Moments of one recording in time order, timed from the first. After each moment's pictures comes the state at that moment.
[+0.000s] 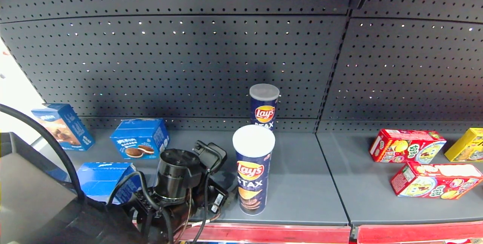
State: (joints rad) left arm -0.64 1.92 -0.55 -0.90 0.25 0.14; right arm 0.00 0.00 0.00 0.00 0.01 0.00
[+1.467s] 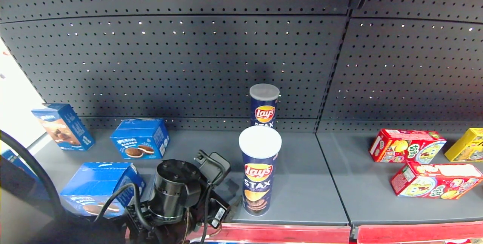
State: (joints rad) left arm -0.71 1.87 -0.49 -0.90 0.28 0.14; right arm 0.00 0.00 0.00 0.00 0.01 0.00
